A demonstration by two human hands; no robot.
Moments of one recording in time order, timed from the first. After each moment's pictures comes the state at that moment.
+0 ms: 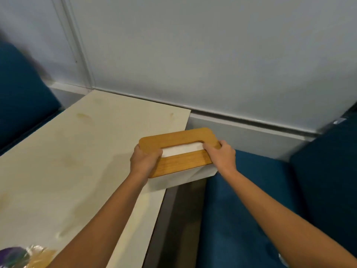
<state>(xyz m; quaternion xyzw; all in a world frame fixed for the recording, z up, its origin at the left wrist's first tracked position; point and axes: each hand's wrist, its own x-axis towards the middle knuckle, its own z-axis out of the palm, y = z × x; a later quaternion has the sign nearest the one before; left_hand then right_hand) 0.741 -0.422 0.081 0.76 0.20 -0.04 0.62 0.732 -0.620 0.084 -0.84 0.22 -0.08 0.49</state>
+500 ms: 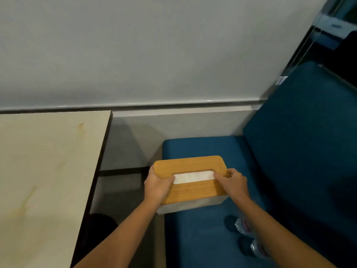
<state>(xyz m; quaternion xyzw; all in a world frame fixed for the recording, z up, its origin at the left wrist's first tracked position) 0.805 -0.675 -0.039 0.80 0.04 -0.23 0.55 0.717 -0.862 -0.044 -0.76 0.46 -0.04 0.45</state>
